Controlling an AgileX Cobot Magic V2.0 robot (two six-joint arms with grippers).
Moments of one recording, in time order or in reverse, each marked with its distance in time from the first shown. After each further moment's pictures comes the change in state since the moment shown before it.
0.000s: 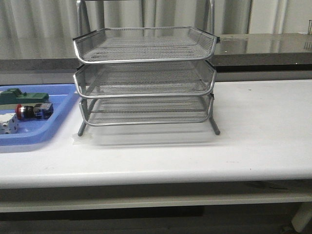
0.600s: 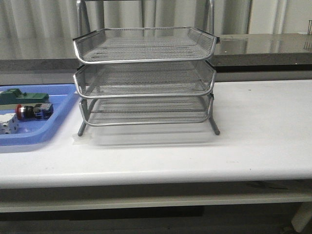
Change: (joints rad) left arm 0.000 0.000 0.000 0.000 0.000 0.000; right arm 0.000 -0.176 0.318 -0.198 -0.336 -0.018
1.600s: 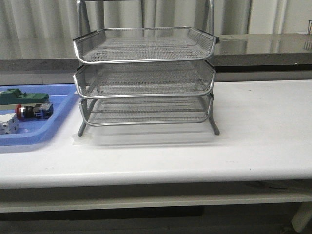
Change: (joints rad) left arm 0.000 0.000 0.000 0.000 0.000 0.000; right arm 0.000 0.000 0.000 0.044 0.198 0.027
